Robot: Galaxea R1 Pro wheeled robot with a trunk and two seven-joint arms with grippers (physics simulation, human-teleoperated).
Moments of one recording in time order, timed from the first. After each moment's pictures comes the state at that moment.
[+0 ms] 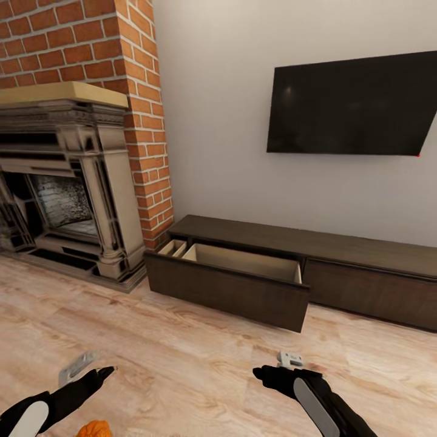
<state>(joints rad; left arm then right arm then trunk) -0.07 0.29 0.08 -1.34 0.98 0.62 0.29 -0.36 -0.12 0.40 -0.96 -0.75 0.54 -0.19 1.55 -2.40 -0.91</state>
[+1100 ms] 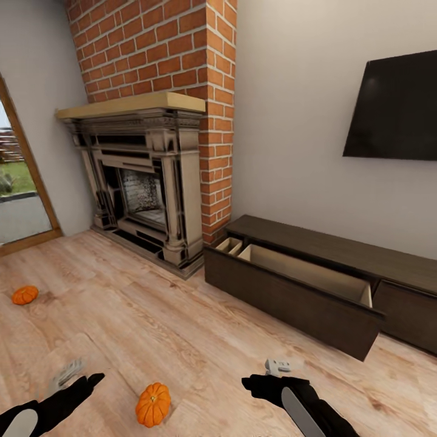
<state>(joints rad) -0.04 0.29 0.14 -1.32 0.98 0.62 0.29 -0.36 -0.08 0.49 -0.92 -0.74 0.51 -0.19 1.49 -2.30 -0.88</state>
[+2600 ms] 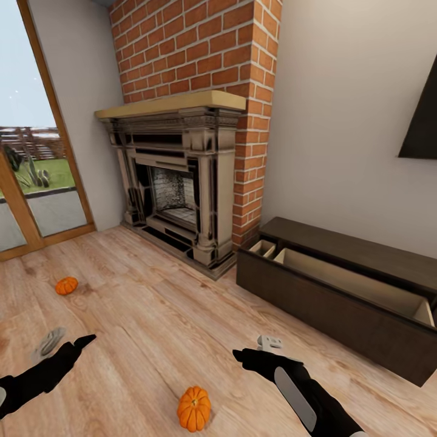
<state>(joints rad) -0.08 0.33 0.28 -1.45 1.25 0.67 0.27 -0.43 -0.03 0.44 -0.92 -0.70 0.44 -0.11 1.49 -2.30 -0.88</state>
